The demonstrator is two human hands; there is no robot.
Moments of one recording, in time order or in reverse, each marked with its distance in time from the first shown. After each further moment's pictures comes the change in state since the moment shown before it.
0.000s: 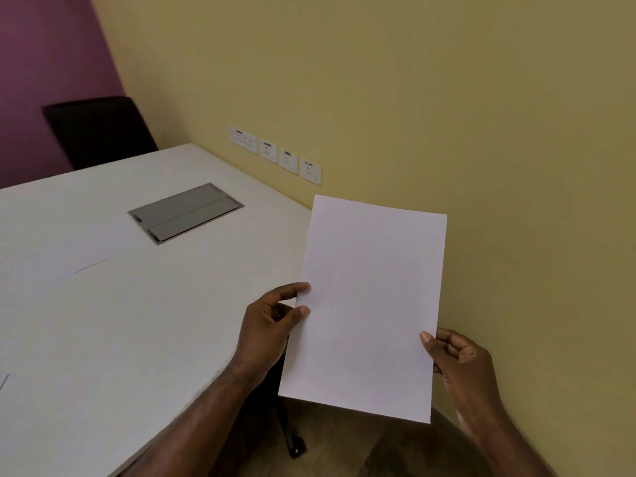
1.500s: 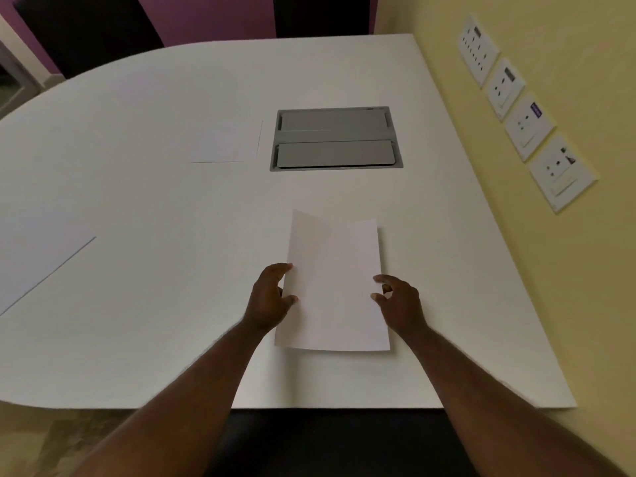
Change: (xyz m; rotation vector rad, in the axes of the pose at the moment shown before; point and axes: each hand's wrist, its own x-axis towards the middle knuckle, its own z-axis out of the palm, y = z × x) left_hand 0.296 -0.253 -0.081 0.569 0.648 -0.487; right_hand 0.423 0.140 0.423 -0.717 -1.018 -0.361
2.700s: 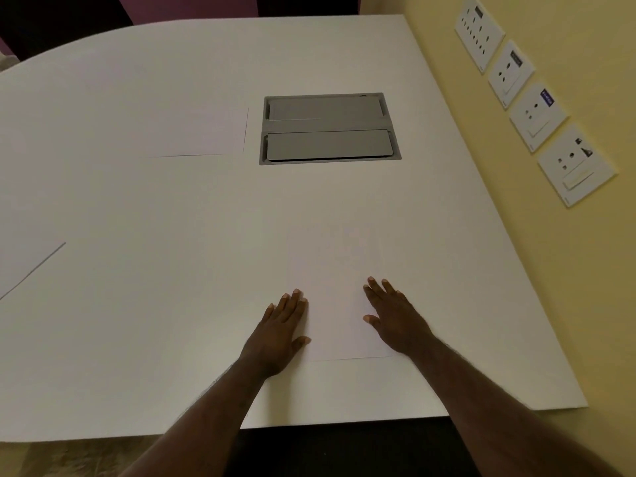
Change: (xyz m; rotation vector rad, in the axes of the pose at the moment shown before) left_hand -0.016 -0.057 0.029 0.591 -0.423 0.253; right_hand 0.005 0.024 0.021 -0.671 -0.364 -0.271
